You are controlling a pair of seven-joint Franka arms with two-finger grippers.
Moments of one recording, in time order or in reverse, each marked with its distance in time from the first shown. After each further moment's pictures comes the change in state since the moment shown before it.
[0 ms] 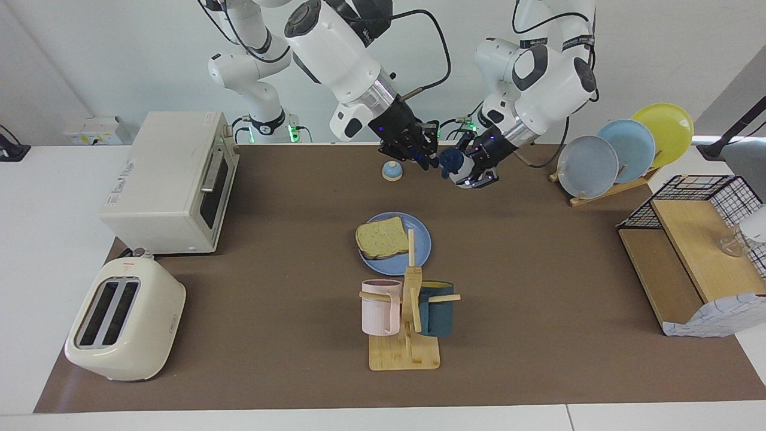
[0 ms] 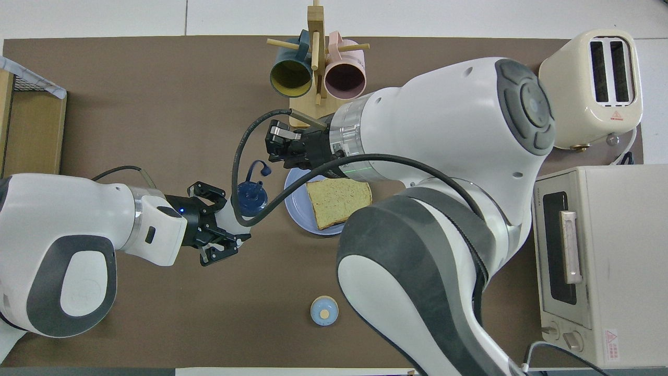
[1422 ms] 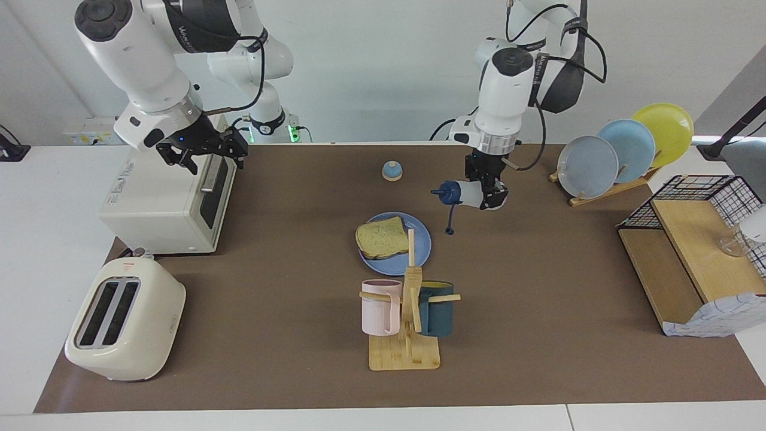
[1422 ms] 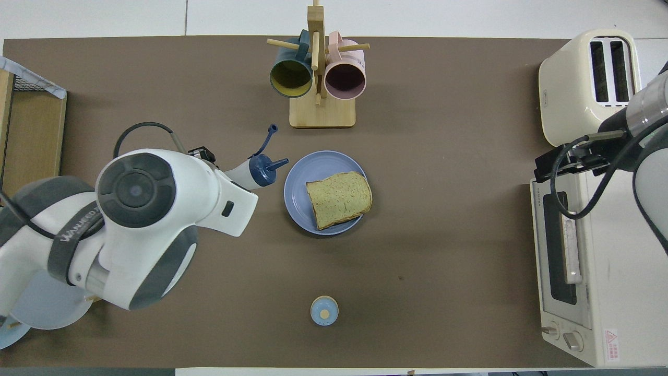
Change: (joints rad) left arm -0.066 0.223 -0.104 0.256 0.767 -0.079 -0.468; right arm -0.455 -0.170 -0.038 -0.087 -0.509 -0.618 -0.713
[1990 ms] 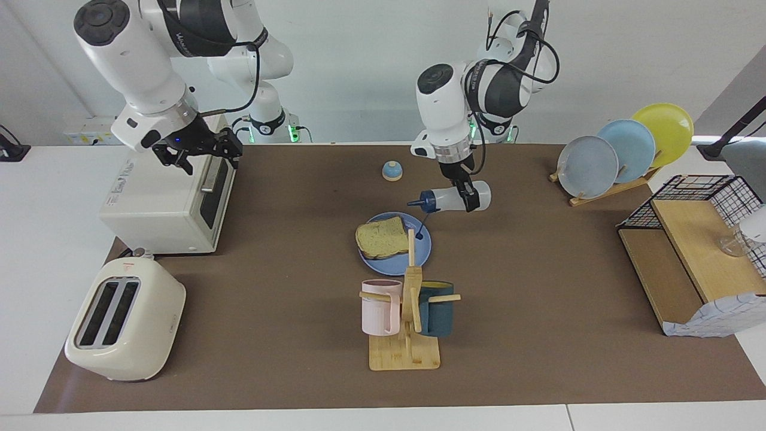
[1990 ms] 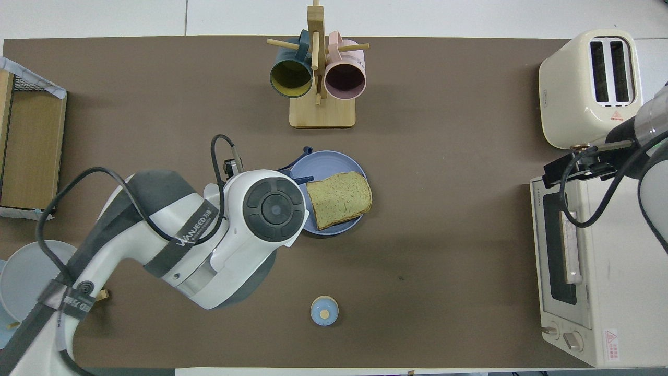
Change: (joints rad) left arm -0.165 0.223 -0.005 0.172 0.260 -0.325 -0.147; right arm 0.000 -0.032 -0.047 -0.062 -0.020 0.081 -0.050
